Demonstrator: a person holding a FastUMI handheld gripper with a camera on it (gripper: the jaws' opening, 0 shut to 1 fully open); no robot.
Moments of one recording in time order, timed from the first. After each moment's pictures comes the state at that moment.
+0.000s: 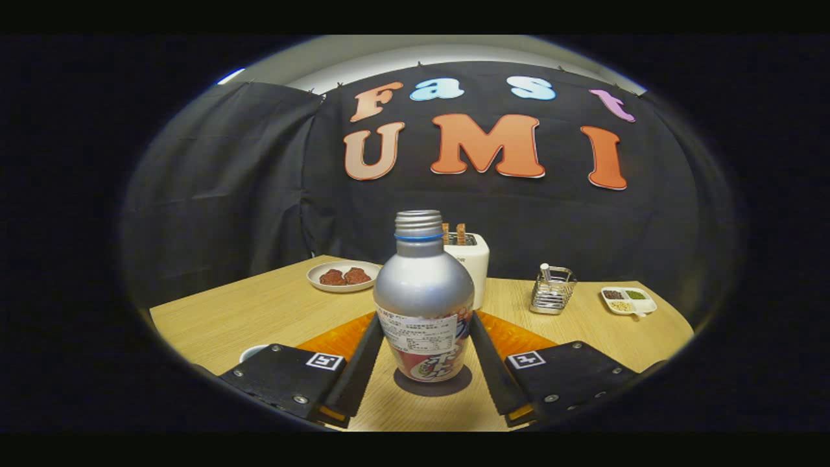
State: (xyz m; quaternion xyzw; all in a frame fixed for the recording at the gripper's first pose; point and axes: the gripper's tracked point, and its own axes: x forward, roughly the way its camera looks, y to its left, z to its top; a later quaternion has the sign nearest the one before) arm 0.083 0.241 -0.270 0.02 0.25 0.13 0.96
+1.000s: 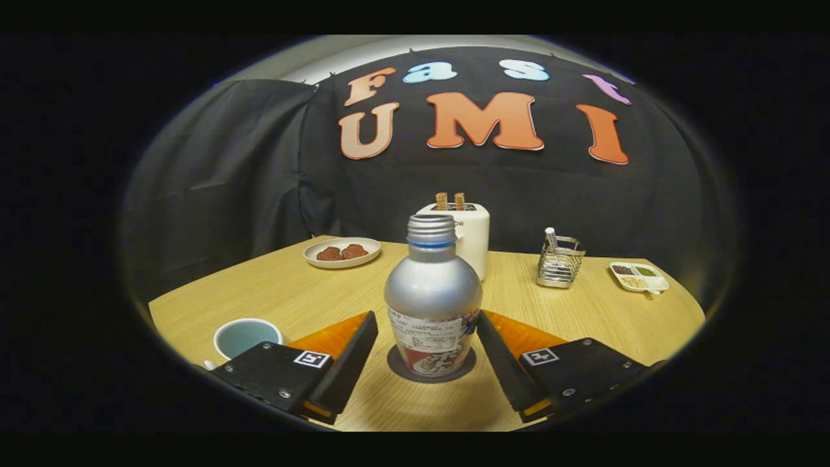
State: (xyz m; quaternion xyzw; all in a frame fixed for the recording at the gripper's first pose) arm 0.064 0.229 -0.303 0.02 0.28 0.14 0.95
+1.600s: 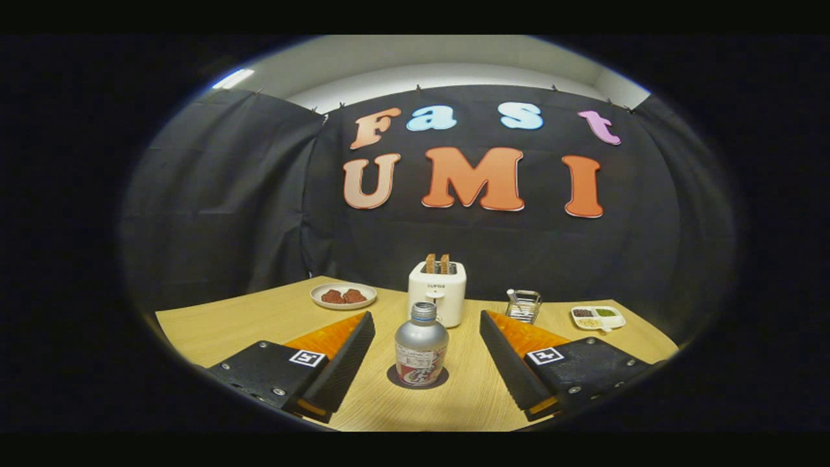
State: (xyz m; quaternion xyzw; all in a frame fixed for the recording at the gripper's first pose) arm 0.038 0.195 -0.168 0.01 0.15 0.11 0.98
